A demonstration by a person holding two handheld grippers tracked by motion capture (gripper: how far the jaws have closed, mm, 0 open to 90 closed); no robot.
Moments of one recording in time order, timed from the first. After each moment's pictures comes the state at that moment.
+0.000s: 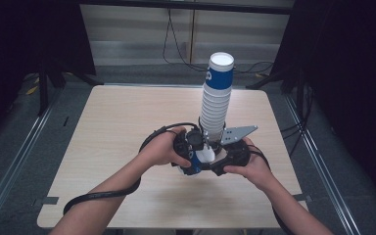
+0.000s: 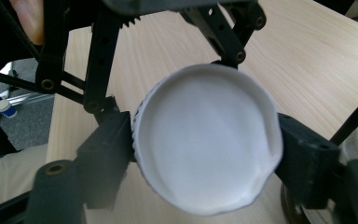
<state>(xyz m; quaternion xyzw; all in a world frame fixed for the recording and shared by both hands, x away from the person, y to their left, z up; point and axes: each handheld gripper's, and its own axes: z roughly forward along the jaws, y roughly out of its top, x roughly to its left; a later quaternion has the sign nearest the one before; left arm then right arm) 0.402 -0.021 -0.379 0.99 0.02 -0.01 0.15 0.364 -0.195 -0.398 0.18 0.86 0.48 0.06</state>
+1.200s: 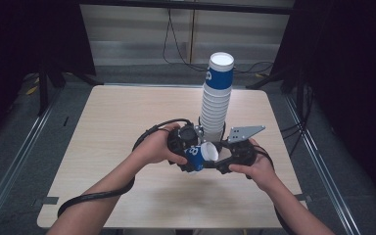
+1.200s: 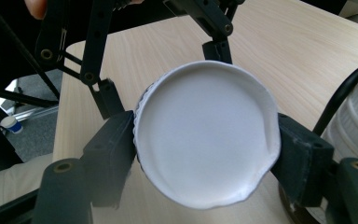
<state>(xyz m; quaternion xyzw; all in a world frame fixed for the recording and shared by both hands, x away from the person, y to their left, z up) 0.408 -0.004 -0.375 0.98 0.05 -0.02 0.21 0.364 -0.210 -0.399 0.21 0.84 0.49 0.05</state>
